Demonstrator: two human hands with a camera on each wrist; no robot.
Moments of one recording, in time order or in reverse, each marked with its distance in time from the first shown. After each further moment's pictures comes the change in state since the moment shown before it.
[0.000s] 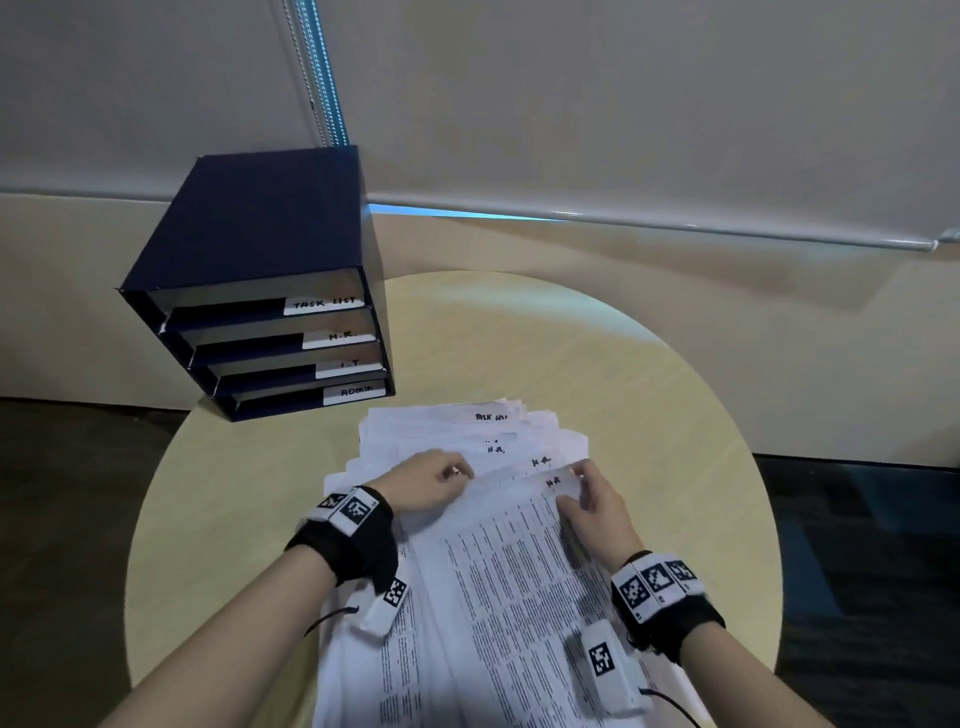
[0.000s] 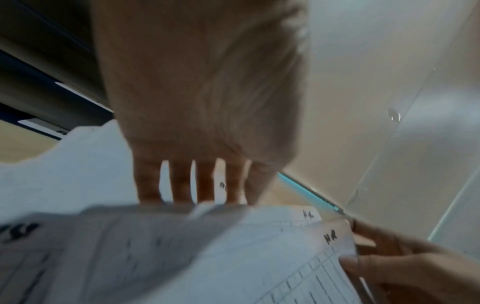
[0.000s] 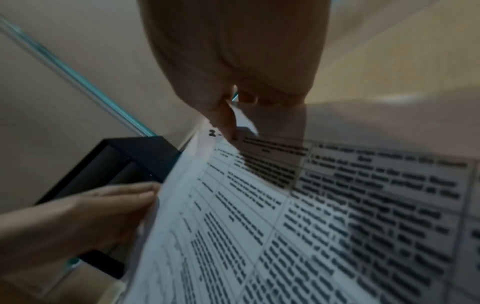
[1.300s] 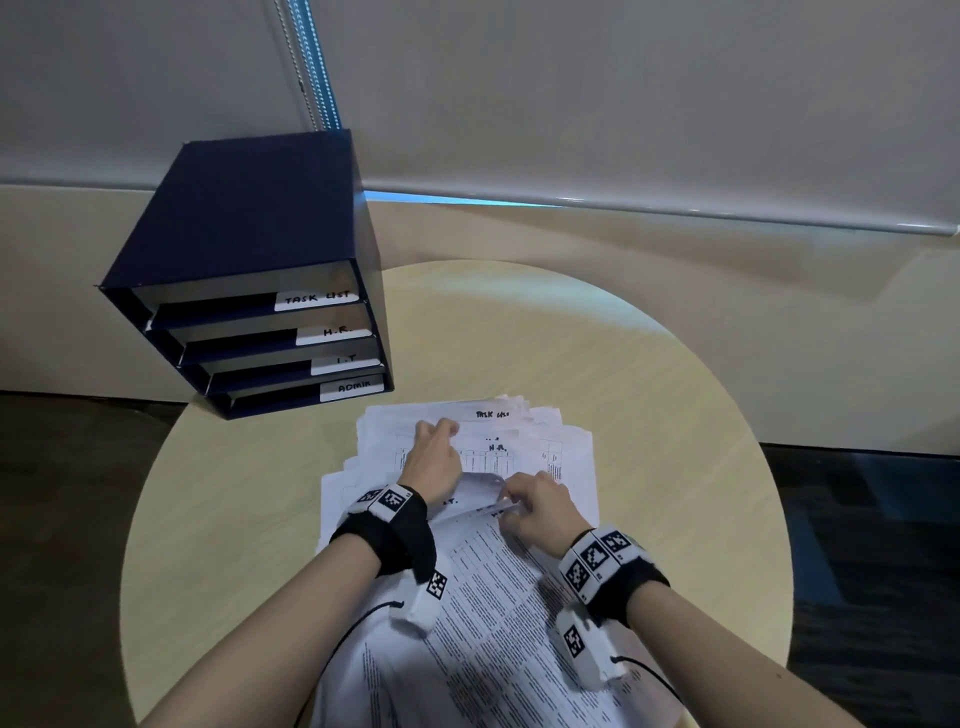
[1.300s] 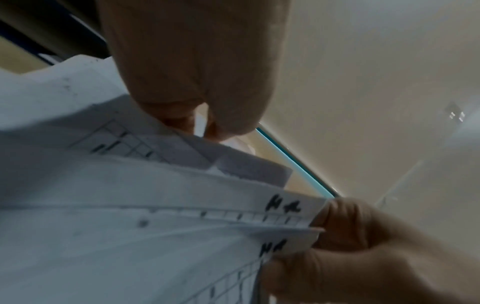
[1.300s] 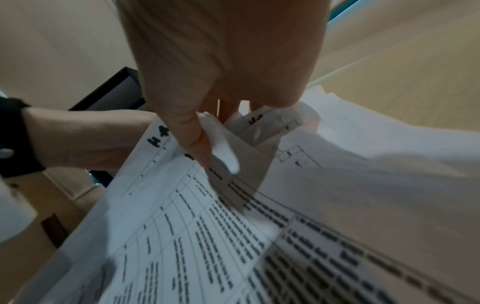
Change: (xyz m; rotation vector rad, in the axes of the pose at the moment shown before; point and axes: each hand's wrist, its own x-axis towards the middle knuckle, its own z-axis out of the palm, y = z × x) left_hand 0.033 0.006 0.024 -0.239 0.405 -0.182; right_hand 0.034 -0.004 0.049 -0.444 -0.325 -0.147
